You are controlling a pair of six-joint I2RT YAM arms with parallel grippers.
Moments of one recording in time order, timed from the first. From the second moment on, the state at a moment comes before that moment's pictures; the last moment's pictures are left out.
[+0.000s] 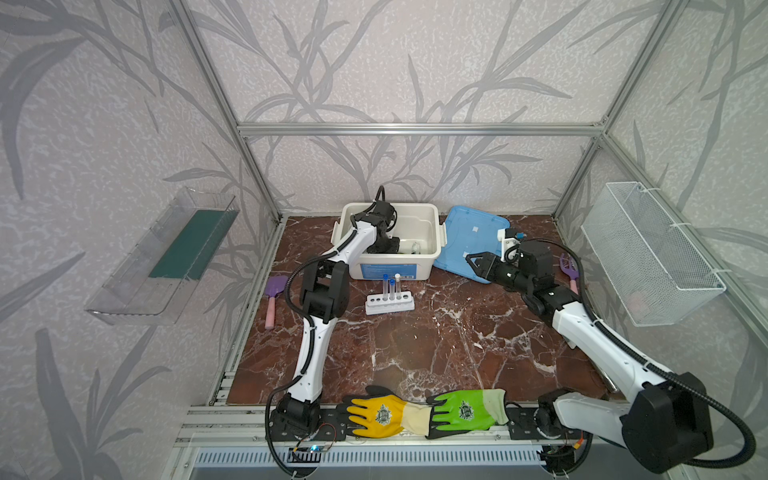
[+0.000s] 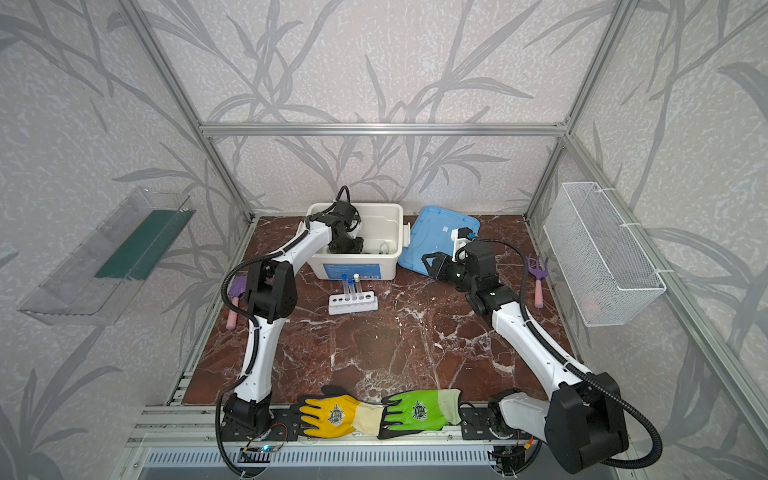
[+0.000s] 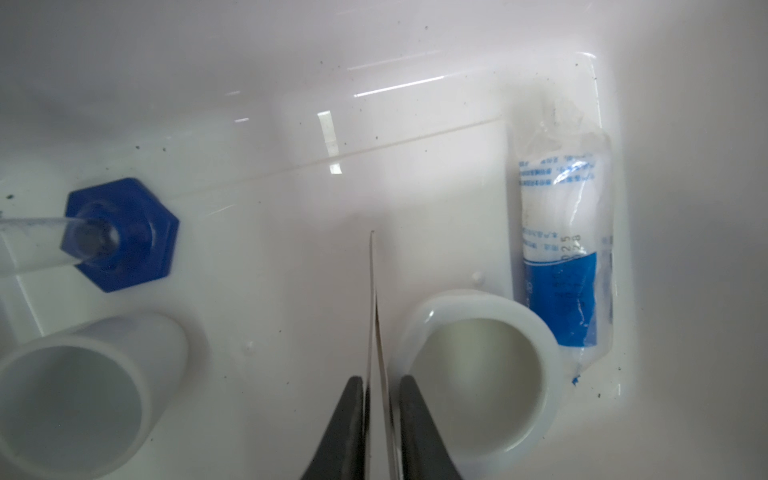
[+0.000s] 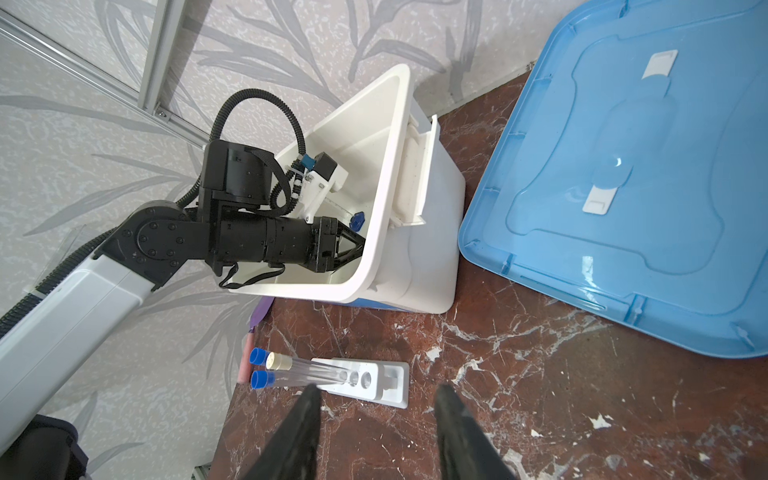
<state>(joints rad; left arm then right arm) -0.33 2.38 2.11 -0.93 0.10 -0.12 0.29 1.21 0.85 -0.04 -0.37 0.69</state>
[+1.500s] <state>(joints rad) -0.39 1.82 2.05 -0.93 0.00 -0.02 0.19 1.34 0.98 -0.39 -0.08 0.49</state>
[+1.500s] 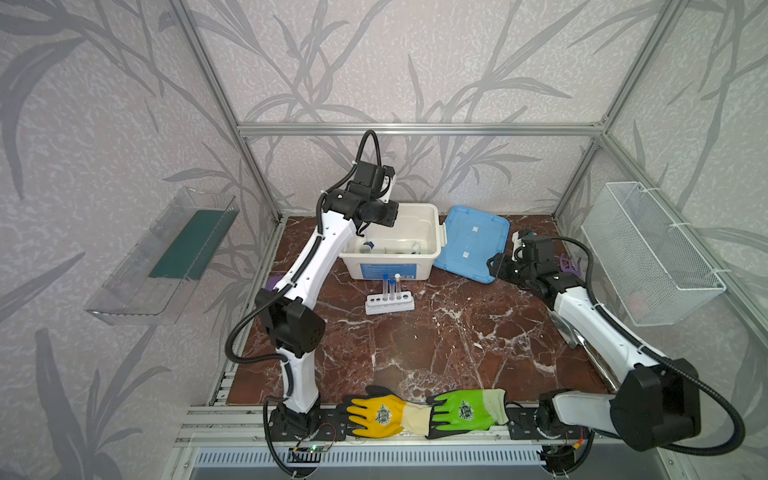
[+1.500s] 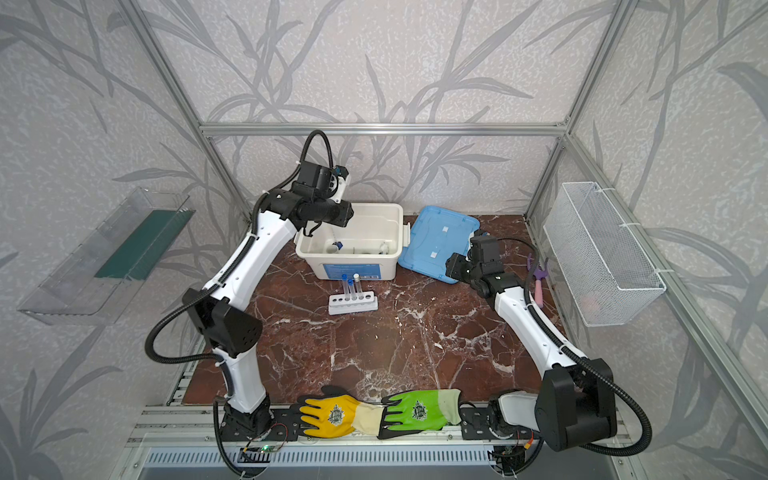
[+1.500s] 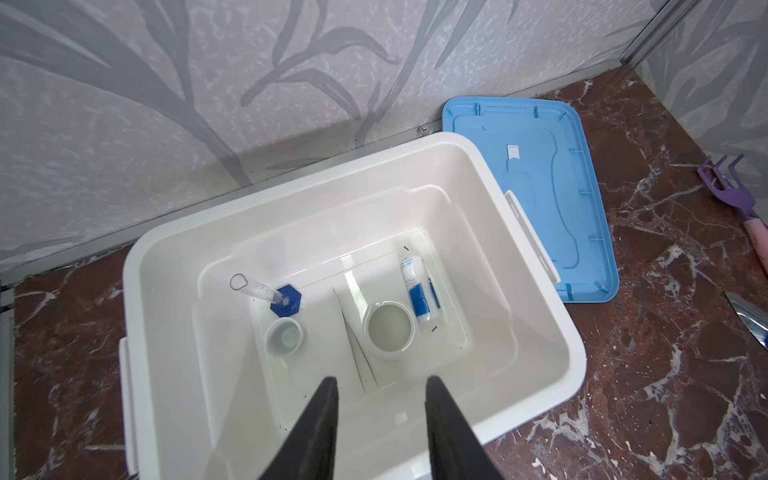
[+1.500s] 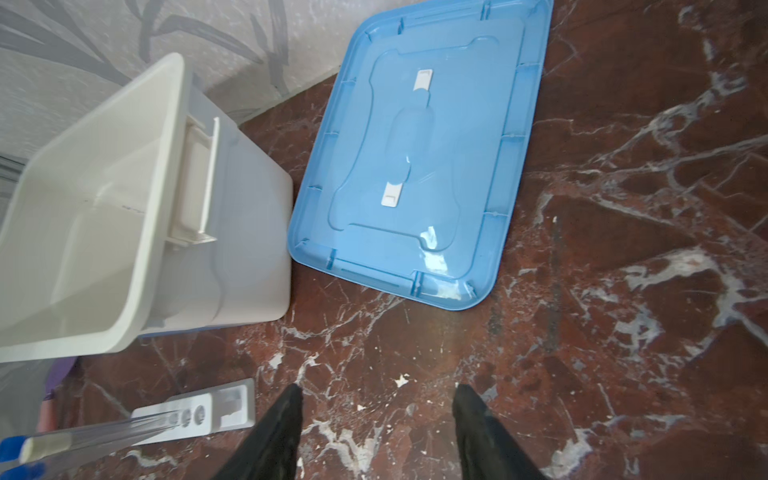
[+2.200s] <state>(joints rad) -0.38 0.98 1.08 -0.43 -0.14 -0.03 0.10 1.81 1.29 -0.47 0.07 0.45</state>
